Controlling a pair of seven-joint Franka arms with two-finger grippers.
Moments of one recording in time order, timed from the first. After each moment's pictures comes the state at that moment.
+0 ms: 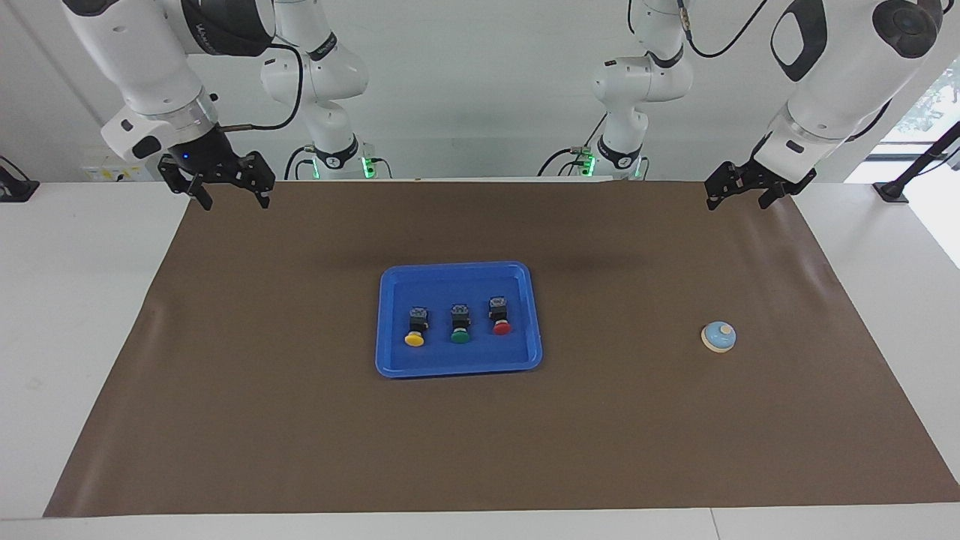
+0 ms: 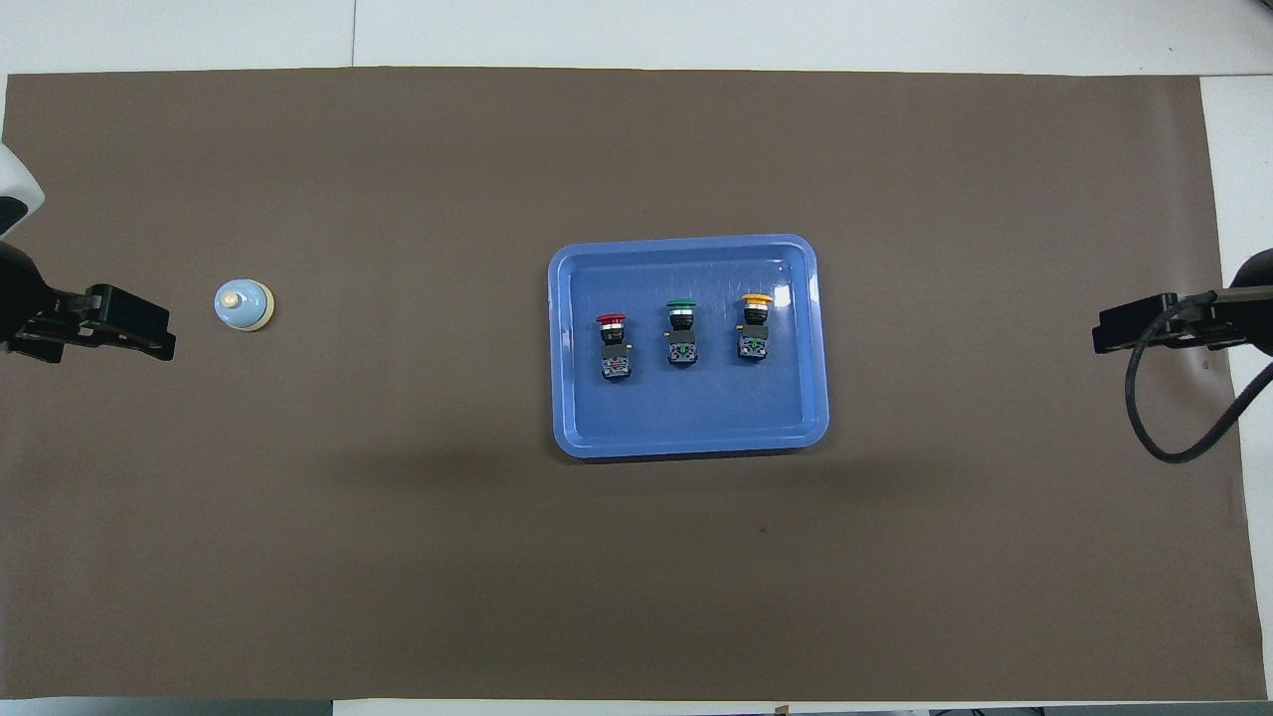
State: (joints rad) left arm -0.02 0.01 -0.04 -1.60 0.00 1.46 0.00; right arm 0.11 -0.09 -0.14 -1.73 -0.01 1.60 -0.02
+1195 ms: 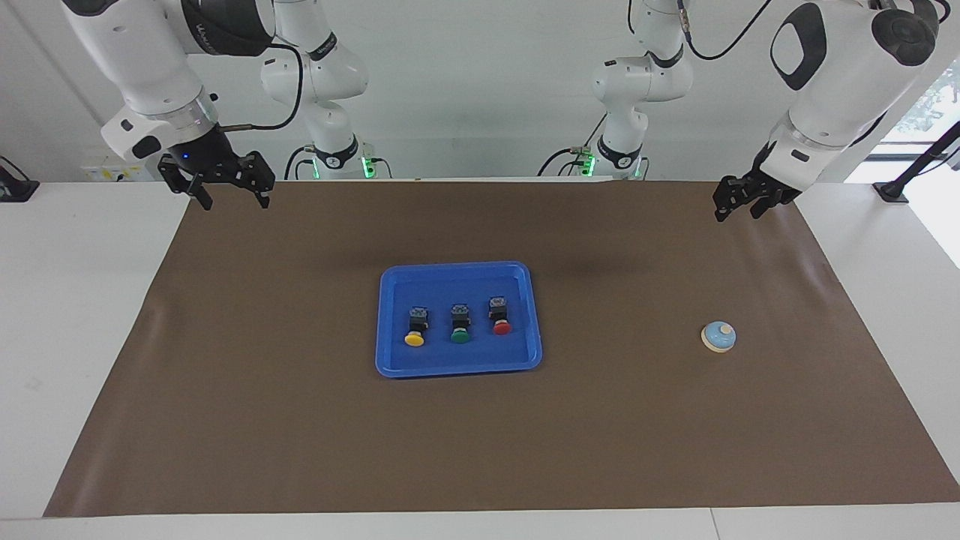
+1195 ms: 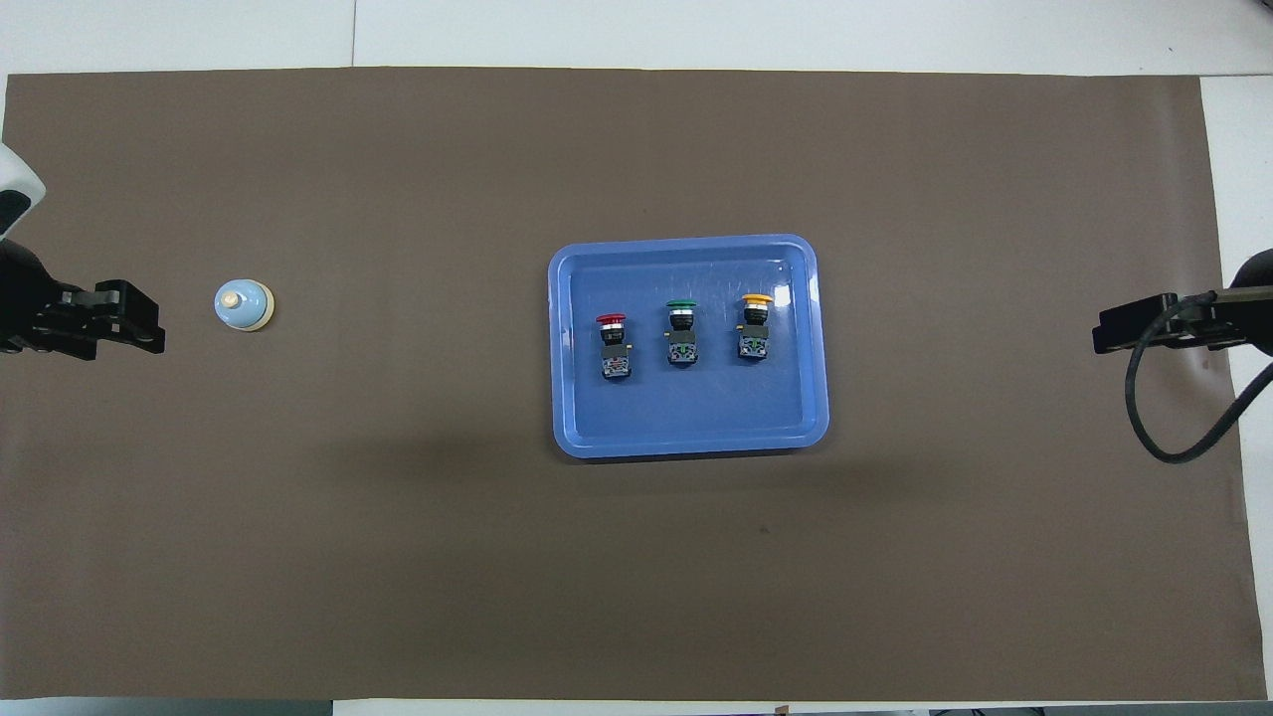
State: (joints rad) left arm -0.01 0.01 -0.03 -1.67 0.00 1.55 -0.07; right arm 0.11 -0.09 -0.14 -1.73 -0.01 1.60 -0.02
